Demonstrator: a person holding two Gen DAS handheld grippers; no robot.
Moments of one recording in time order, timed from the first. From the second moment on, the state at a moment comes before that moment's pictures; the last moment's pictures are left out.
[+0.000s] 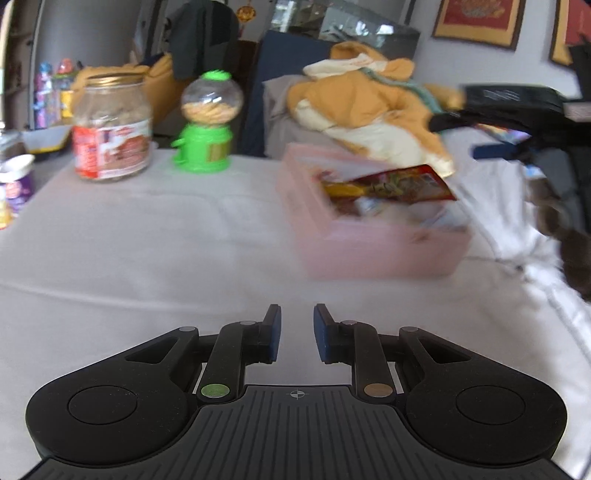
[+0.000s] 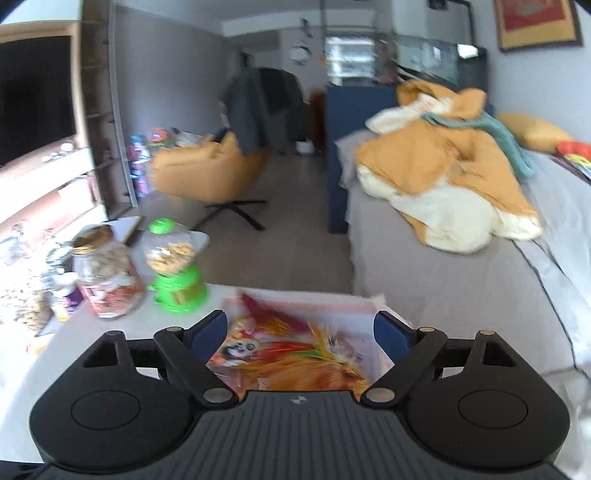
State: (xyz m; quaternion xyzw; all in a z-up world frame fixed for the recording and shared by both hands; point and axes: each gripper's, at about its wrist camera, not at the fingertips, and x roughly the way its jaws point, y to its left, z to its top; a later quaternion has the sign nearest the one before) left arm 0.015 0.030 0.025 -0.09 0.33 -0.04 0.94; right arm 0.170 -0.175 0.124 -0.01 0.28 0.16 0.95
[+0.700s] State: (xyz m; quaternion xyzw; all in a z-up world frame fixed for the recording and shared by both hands) left arm 0.007 0.010 -0.004 -0.02 0.32 0.01 0.95; right arm 0.048 -0.145 -0.022 -0.05 0.37 0.13 0.92
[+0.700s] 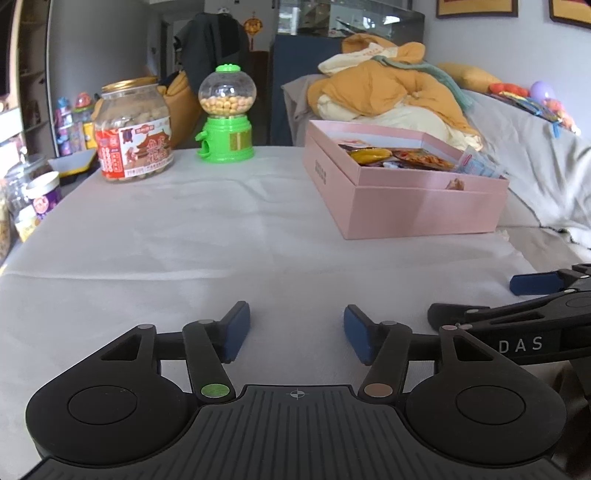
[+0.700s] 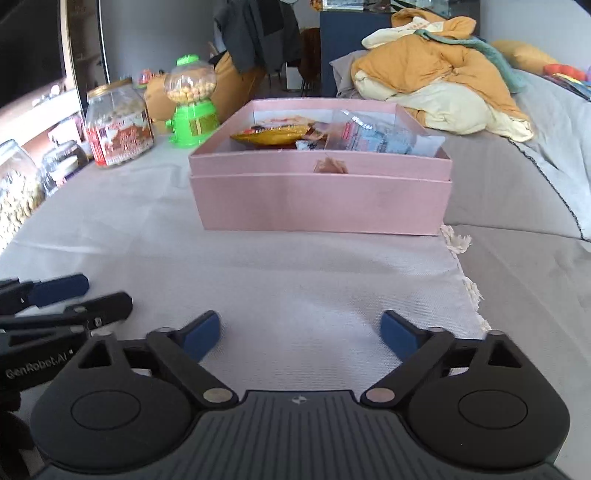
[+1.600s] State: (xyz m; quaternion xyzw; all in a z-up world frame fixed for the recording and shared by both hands) left arm 0.003 0.005 -0.004 -0.01 0.32 0.02 0.95; right arm 0.045 -0.146 -0.027 -0.03 0.33 0.11 0.94
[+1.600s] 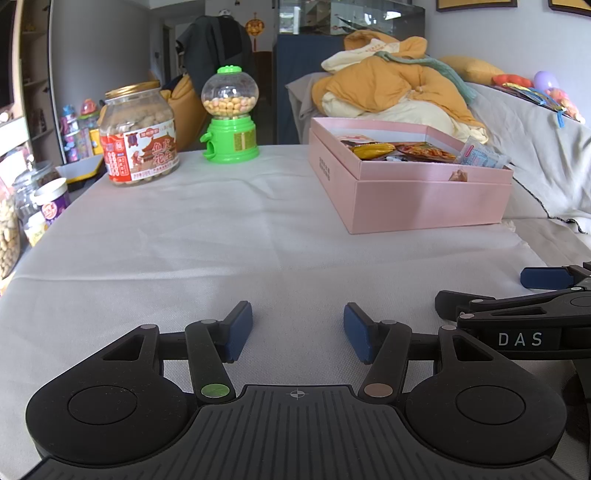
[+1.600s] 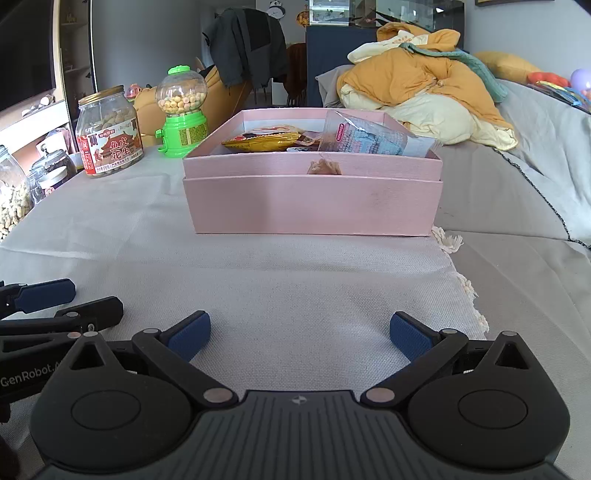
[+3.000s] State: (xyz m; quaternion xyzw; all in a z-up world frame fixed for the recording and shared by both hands) left arm 0.003 0.005 -0.004 0.00 0.32 0.02 0.95; right arm 0.045 -0.146 -0.027 -0.03 0.33 0.11 0.94
